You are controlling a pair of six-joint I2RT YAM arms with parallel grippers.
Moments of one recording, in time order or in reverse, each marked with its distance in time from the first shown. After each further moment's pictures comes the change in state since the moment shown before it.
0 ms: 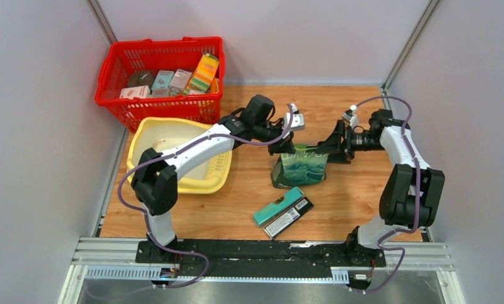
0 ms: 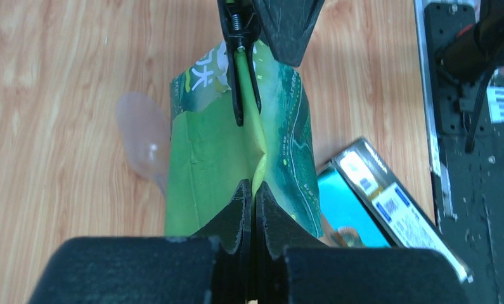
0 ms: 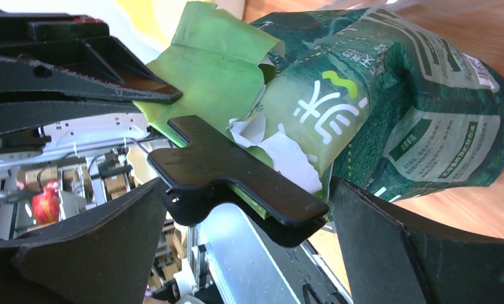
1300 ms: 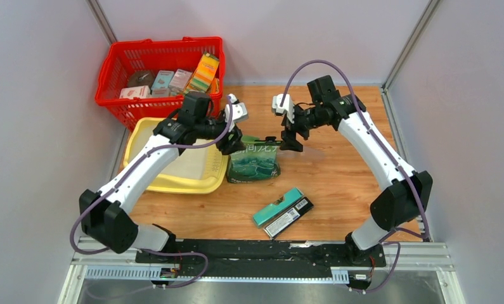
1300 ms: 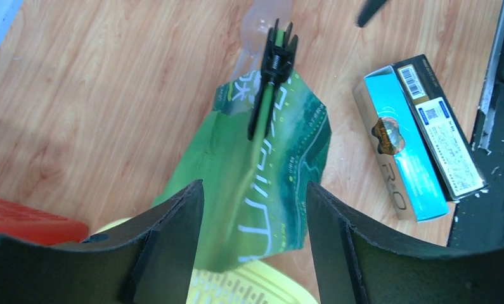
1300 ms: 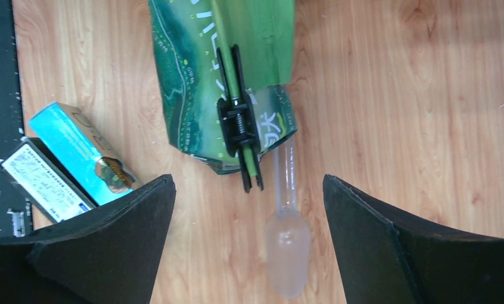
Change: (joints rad) left arm 0.315 -0.441 -0.266 -0.241 -0.052 0.128; right arm 0.624 -0.005 0.419 0.064 0.404 -0.734
